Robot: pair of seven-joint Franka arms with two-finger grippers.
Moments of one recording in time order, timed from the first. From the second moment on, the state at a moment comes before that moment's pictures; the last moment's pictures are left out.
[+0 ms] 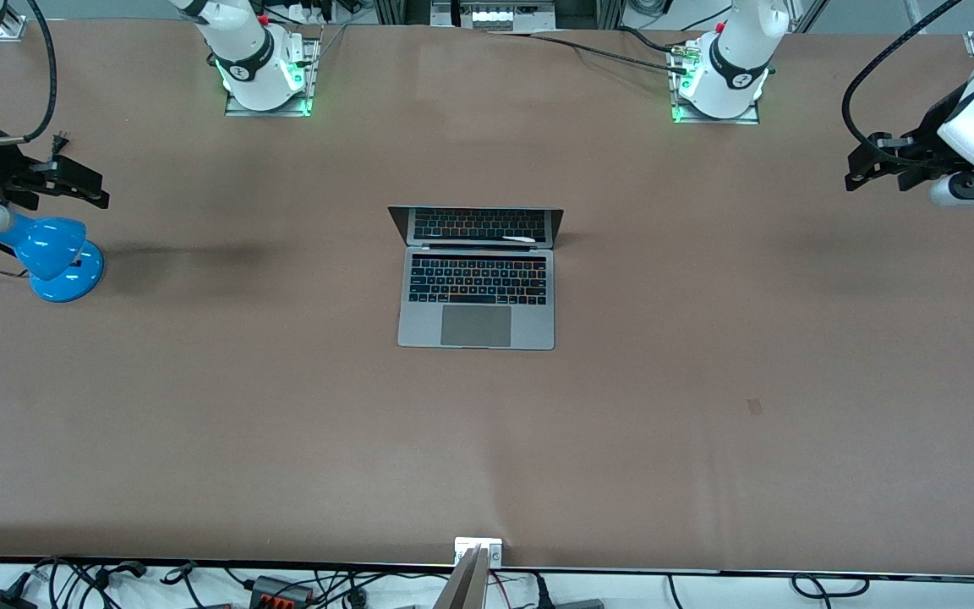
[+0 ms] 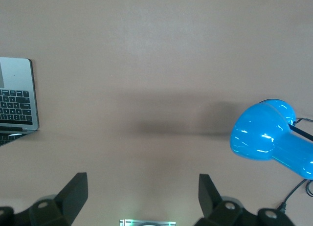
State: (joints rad) left arm -0.01 -0.06 -0.03 -1.64 -0.02 1.47 -0.06; right arm -0.05 0.02 0.04 -1.65 0.00 1.54 -0.05
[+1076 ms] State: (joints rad) left arm -0.01 -0.06 -0.03 -1.63 -0.03 1.38 -0.06; right arm -0.06 0.09 0.04 -1.63 0.00 1.45 -0.08
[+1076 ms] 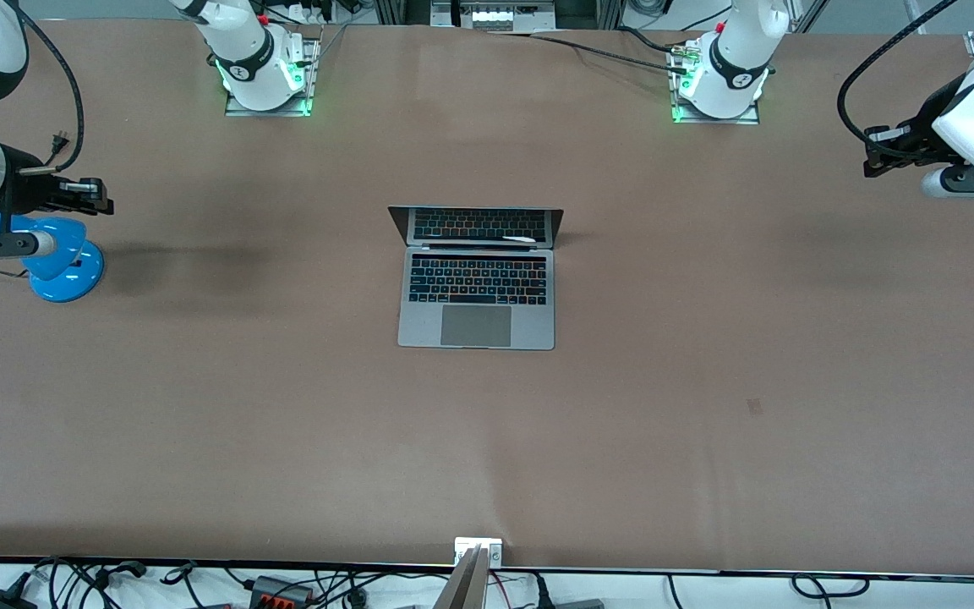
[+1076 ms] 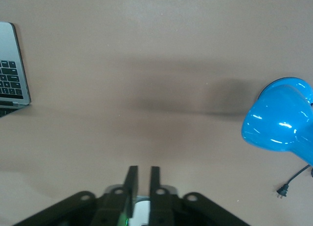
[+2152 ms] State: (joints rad) left arm -0.02 -0.05 -0.06 -1.63 -0.18 1.39 -0.05; right arm 0.19 0.00 0.05 -1.77 0.05 1.42 0.14
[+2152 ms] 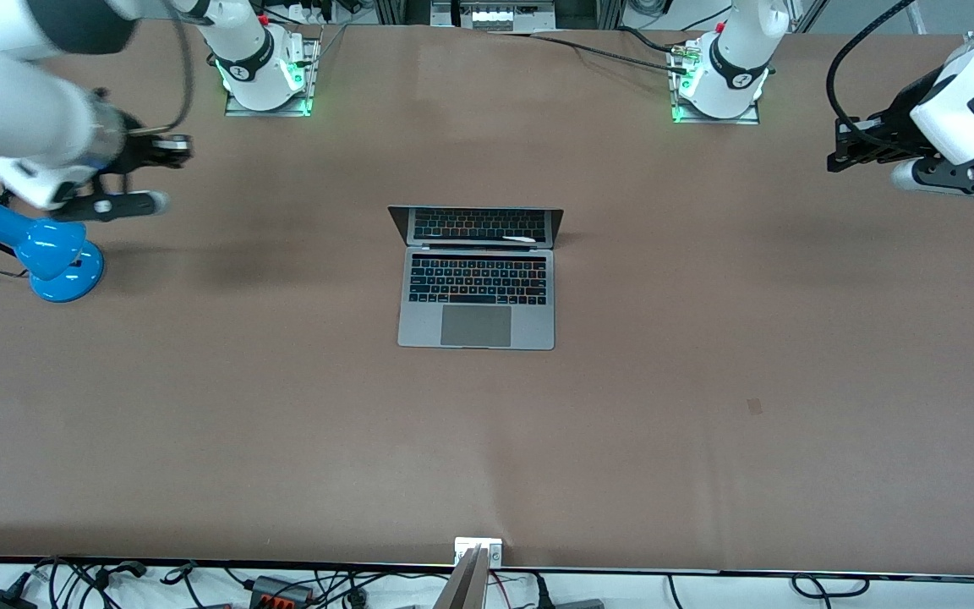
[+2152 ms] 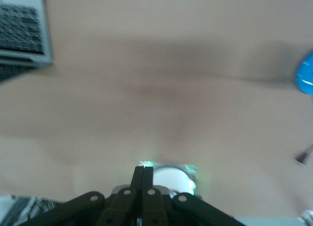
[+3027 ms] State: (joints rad) left arm -0.04 0.07 -0.42 -1.88 -0.29 1.65 -0.27; right arm 0.53 -0.07 0.05 -2.25 0.18 2.09 0.43
